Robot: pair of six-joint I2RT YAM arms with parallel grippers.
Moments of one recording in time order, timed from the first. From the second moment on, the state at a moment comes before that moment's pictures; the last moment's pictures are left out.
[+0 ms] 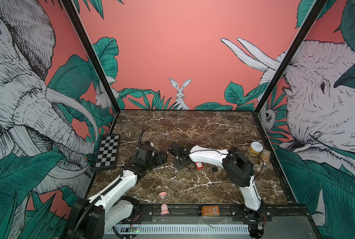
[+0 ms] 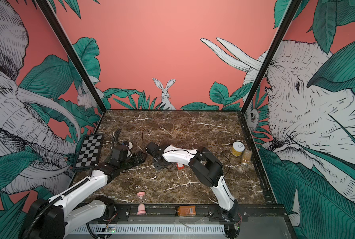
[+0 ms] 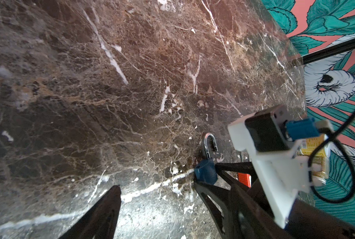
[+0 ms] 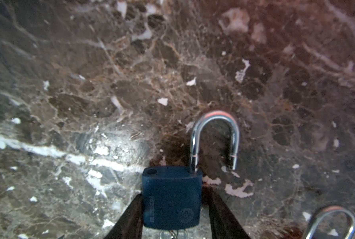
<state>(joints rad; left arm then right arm) -0.41 1.04 0.49 -0.19 0.16 -0.75 1.00 2.10 1.53 -0.74 0.12 0.44</state>
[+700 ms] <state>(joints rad) -0.41 1.06 0.47 -0.16 0.19 -0.75 0.99 2.11 1.53 -0.71 0.08 0.43</state>
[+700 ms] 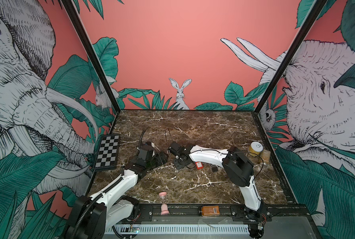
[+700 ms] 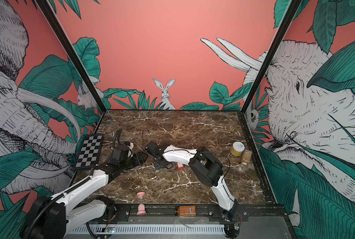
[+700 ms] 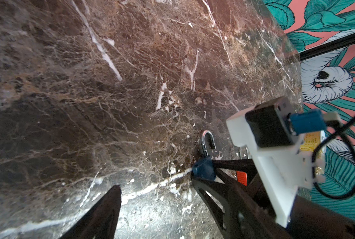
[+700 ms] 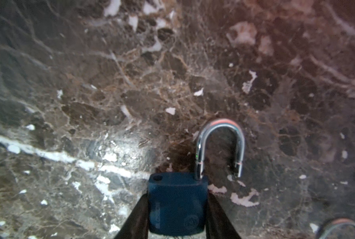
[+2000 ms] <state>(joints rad) -0.43 1.43 0.61 0.06 0.54 -0.70 0.92 1.74 1.15 -0.40 -0.13 0.00</state>
